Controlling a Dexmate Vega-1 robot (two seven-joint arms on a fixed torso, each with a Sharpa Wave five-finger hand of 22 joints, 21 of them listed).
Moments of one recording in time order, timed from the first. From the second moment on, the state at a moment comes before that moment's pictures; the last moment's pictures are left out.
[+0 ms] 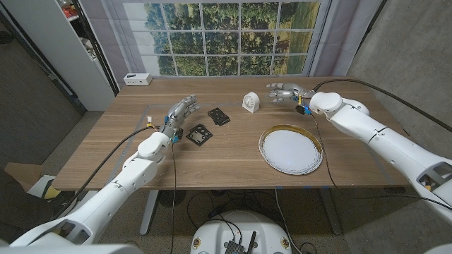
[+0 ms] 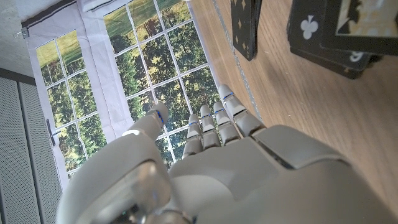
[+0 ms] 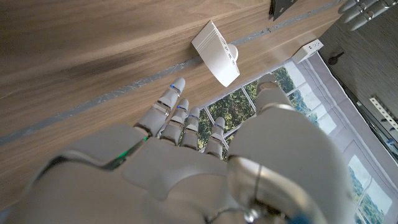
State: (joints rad) left arm 0.90 0.55 0.38 -1.40 -0.59 -0.26 0.05; left_hand 0.43 0.16 0.66 -0.01 0.17 0.20 0.04 0.20 0.19 0.18 -0.01 0.27 0.26 0.21 -0.02 0.19 0.18 0.29 0.01 0.42 0.17; right arm -0.51 -0.73 -0.65 -1.57 0.17 -0.31 0.14; right_hand 0.77 0.04 0.25 -0.14 0.18 0.18 -0.22 0.20 0.21 0.21 0.06 0.22 0.24 0.24 -0.04 0.22 0.20 0.47 0.01 0.22 0.17
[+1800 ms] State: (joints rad) left arm 0.91 0.54 0.37 -1.37 -0.61 -0.27 0.06; left_hand 0.42 0.16 0.66 -0.01 0.17 0.21 0.05 0.20 0.19 0.19 -0.01 0.27 0.27 0.21 -0.02 0.19 0.18 0.29 0.01 0.41 0.17; right arm -0.18 -0.39 -0.93 -1.12 -0.04 -0.45 0.18; right_hand 0.81 0.05 0.21 -0.14 0.19 0.29 0.05 0.23 0.21 0.33 0.08 0.25 0.28 0.38 -0.04 0.28 0.23 0.58 0.01 0.21 0.17
